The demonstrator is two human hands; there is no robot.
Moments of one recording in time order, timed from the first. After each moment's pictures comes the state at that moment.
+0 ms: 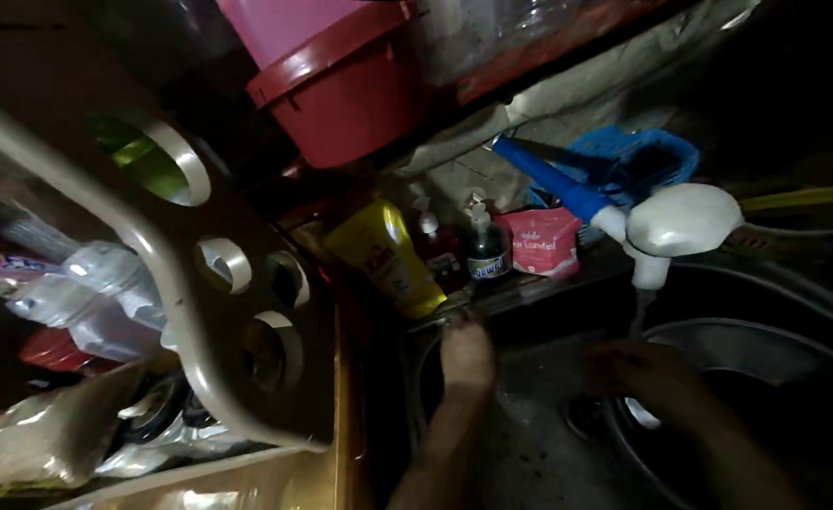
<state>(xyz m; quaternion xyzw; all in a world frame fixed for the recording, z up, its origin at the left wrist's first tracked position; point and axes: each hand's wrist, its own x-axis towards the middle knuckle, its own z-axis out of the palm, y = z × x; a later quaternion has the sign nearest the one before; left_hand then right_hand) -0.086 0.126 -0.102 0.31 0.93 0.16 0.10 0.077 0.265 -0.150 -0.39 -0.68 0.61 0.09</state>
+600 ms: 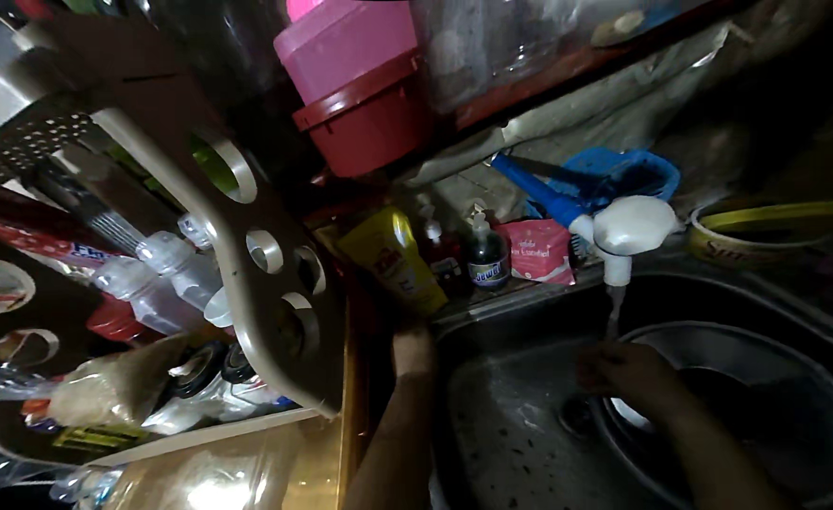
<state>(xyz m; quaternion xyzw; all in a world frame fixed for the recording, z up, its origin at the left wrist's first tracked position) -0.120 0.075 -0.103 0.25 0.97 0.06 0.01 0.074 0.267 -0.146 -0.42 -0.70 0.57 0.05</state>
